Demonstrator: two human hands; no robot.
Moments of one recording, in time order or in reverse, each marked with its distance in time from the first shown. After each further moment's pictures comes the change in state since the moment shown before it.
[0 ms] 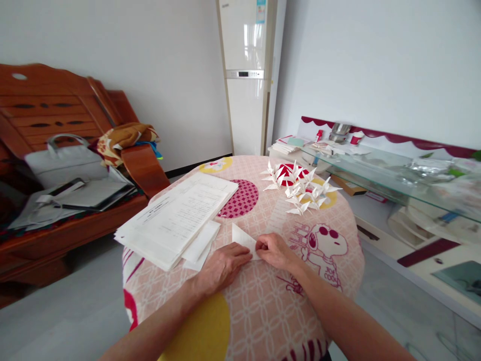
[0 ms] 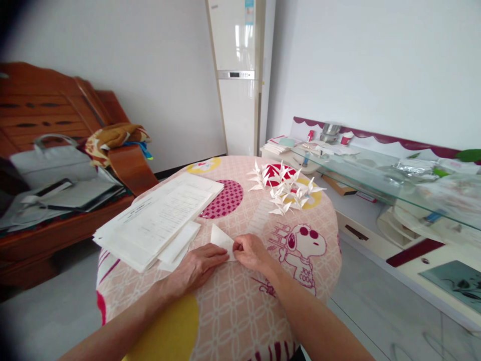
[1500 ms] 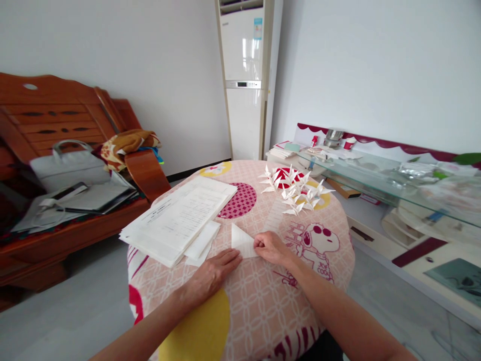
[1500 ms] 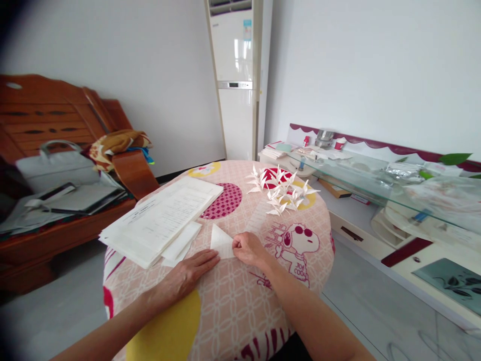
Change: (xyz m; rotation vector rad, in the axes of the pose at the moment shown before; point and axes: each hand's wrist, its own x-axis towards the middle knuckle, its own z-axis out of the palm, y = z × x) left_hand -0.049 -0.006 -0.001 0.044 -0.060 -0.051; right_hand 0.002 -0.001 -0.001 -0.050 0.002 -0.014
